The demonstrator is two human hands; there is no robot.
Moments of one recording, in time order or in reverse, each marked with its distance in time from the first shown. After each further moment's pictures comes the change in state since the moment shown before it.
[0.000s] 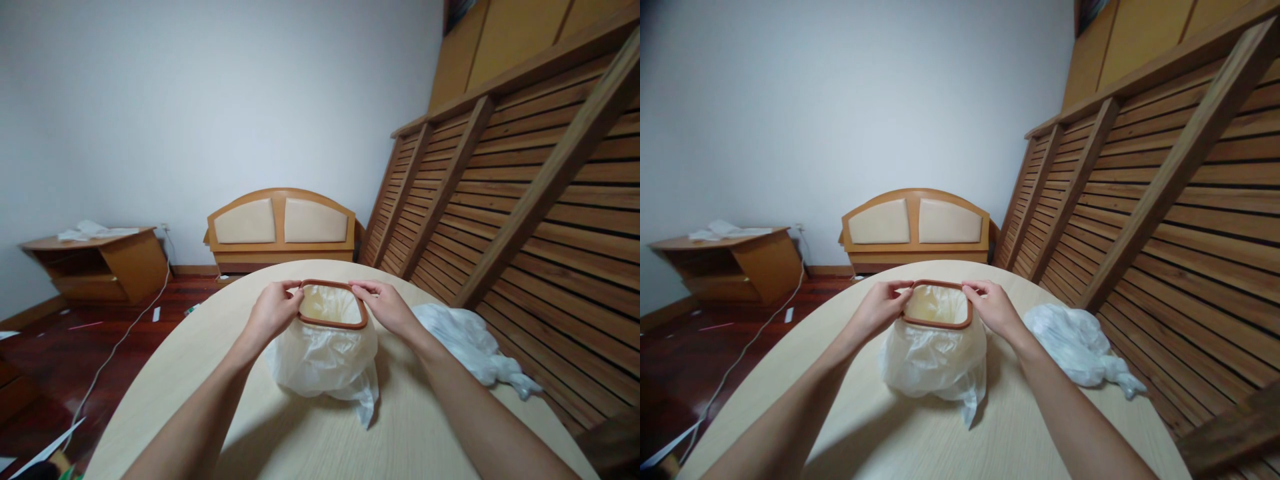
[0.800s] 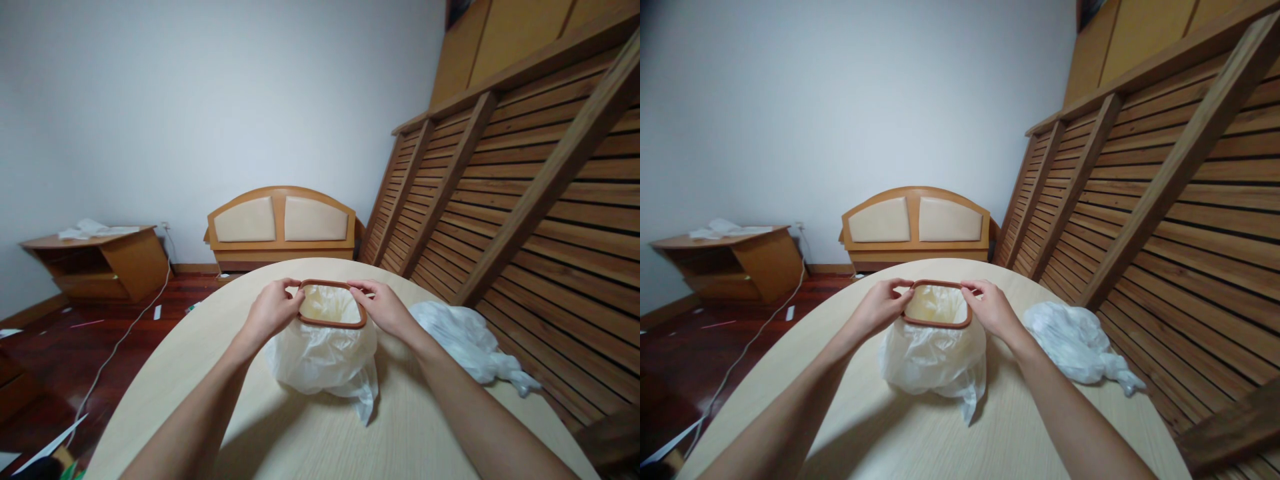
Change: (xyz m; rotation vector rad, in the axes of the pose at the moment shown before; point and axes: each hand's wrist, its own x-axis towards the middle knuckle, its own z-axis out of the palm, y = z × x) left_hand -0.004 0.004 -0.002 0.171 0.017 -0.005; right_hand -0.003 0.009 0.007 -0.097 -0.035 -0.025
